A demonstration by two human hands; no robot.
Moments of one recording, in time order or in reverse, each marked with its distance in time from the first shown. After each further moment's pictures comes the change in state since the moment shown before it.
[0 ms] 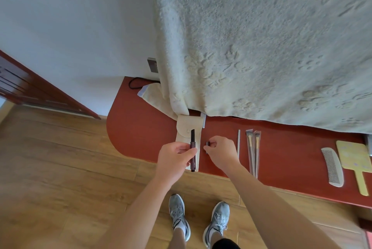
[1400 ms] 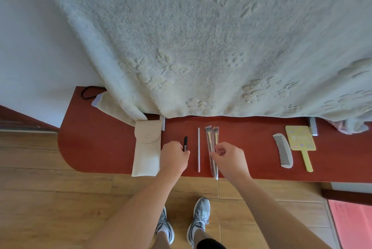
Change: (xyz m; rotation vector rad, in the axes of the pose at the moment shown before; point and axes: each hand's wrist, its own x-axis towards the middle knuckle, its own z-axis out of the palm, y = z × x) left_hand 0.046 -0.009 0.131 0.649 0.008 0.059; right_hand -0.046 0.089 -0.095 0.121 0.171 0.125
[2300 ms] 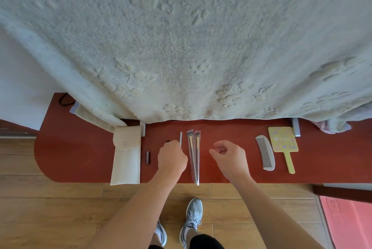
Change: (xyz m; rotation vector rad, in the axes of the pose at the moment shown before) left_hand 0.005 0.059 0.027 0.237 -0.043 0.038; right_hand 0.018 0.025 -0.052 0.103 0.074 0.014
